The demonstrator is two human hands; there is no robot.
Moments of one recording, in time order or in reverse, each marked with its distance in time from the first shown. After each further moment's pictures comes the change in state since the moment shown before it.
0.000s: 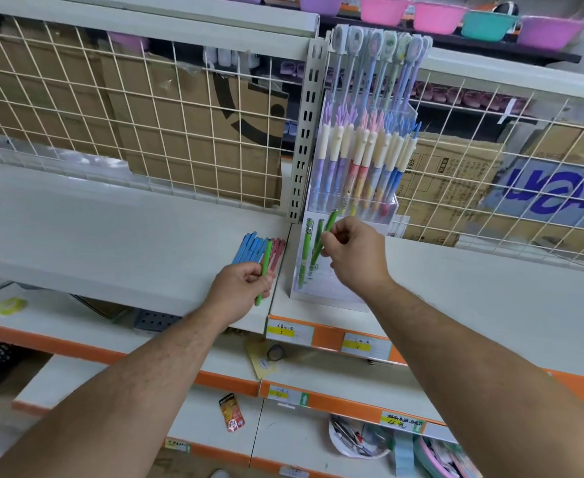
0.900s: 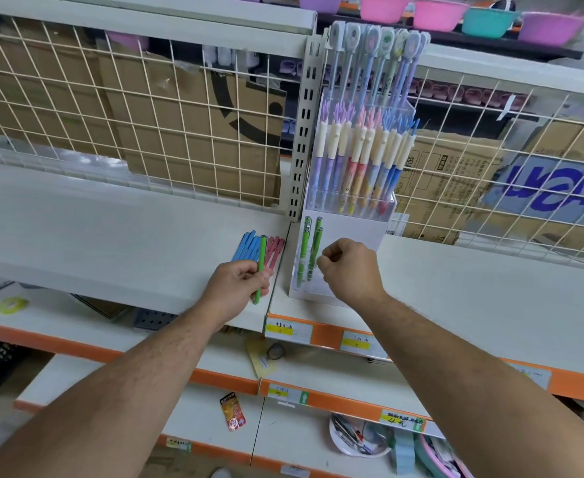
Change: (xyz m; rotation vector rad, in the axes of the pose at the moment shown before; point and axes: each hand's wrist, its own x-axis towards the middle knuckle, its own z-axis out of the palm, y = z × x) left_hand -0.005 0.004 -0.004 -0.026 -0.010 0.009; right_hand -0.011 0.019 0.008 -0.193 -0.083 0.059
